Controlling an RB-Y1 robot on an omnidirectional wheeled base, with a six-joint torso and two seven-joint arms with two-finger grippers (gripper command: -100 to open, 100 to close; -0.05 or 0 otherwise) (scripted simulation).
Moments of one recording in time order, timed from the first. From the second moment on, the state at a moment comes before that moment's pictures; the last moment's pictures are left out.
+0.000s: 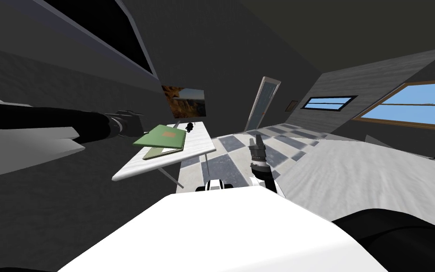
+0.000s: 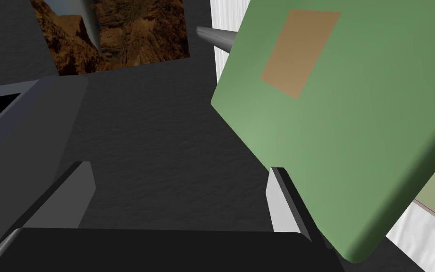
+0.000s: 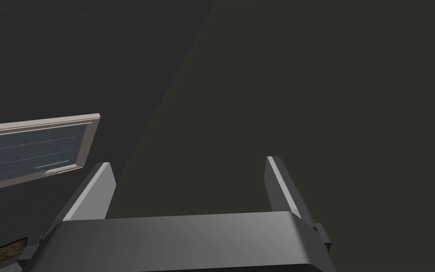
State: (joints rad) left arm 0.80 1.60 1.09 -2.46 0.75 1.09 1.12; right arm 0.53 -0.02 0.01 -2.27 0.11 -0.53 0.10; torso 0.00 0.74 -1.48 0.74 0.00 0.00
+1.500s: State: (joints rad) left arm 0.59 1.57 0.98 -2.36 0.75 1.07 1.04; right arm 0.53 -0.02 0.01 -2.27 0.11 -0.53 0.10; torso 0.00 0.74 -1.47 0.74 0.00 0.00
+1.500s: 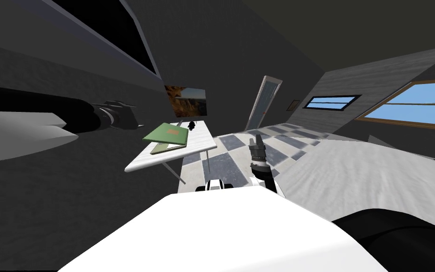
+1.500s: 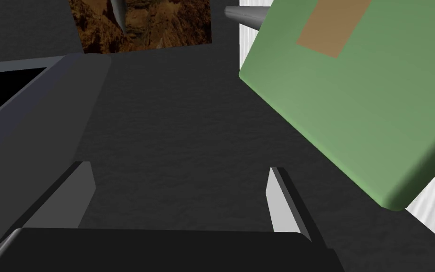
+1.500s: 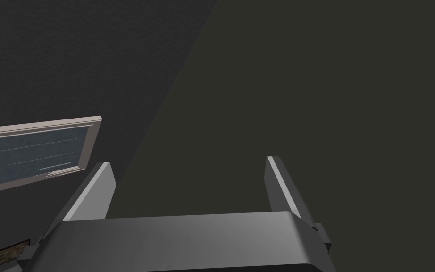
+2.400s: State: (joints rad) left arm 0.34 1.43 0.82 -2.12 0.75 1.00 0.85; right arm 0.53 -0.02 0.01 -2.27 0.11 -0.53 0.10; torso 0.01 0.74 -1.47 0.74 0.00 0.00
